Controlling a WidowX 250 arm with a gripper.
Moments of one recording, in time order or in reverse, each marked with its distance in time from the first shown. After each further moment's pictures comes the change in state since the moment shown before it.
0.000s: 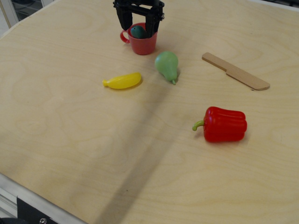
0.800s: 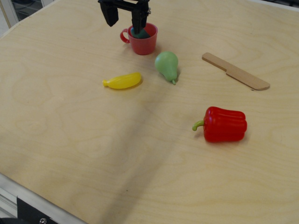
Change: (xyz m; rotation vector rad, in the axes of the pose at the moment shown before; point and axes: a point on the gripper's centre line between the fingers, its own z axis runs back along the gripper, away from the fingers) arm -0.023 0.015 0.019 -0.004 -0.041 0.013
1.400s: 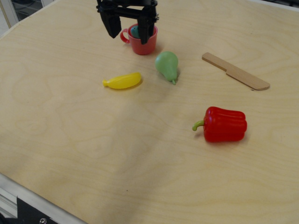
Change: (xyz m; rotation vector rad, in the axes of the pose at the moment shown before) arm -0.049 -0.026 0.027 -0.059 -0.015 0.069
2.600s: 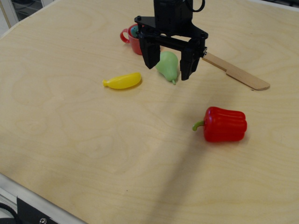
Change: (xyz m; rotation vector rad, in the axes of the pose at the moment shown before) arm -0.053 -0.105 0.009 -0.026 0.119 -0.126
